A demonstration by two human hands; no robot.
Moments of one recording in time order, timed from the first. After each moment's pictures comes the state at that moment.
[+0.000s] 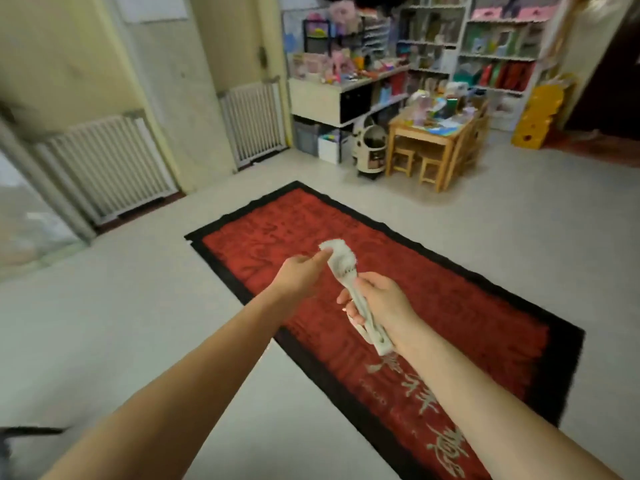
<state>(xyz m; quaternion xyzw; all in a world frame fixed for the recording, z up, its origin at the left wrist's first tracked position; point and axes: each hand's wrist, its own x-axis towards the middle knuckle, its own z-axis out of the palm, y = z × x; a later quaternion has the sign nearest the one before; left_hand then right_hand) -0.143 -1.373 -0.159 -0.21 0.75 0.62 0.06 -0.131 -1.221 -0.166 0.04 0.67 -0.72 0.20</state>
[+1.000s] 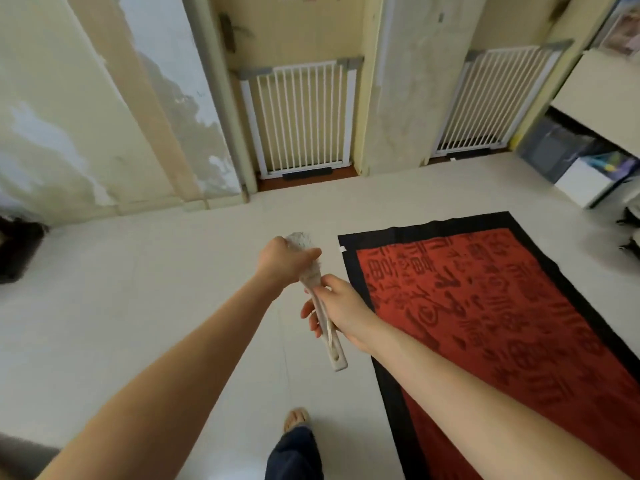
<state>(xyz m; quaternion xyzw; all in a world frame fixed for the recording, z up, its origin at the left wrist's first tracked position) -0.482 -2.192 -0.228 -0.51 0.70 0.49 -0.10 -0.534 -2.071 -0.250 -0.23 0.66 -0.50 0.51</state>
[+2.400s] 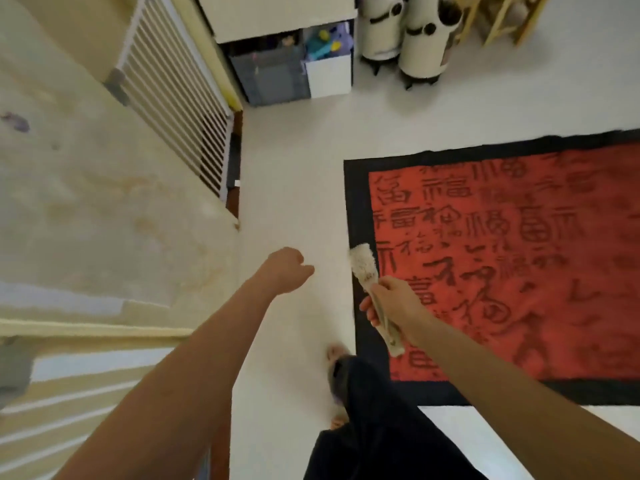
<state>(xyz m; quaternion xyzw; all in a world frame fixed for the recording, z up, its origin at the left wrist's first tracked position) -1.552 -2.678 -0.331 0.18 0.90 0.07 0.38 -1.398 -2.548 -0.371 0.44 0.58 -0.68 0.13</state>
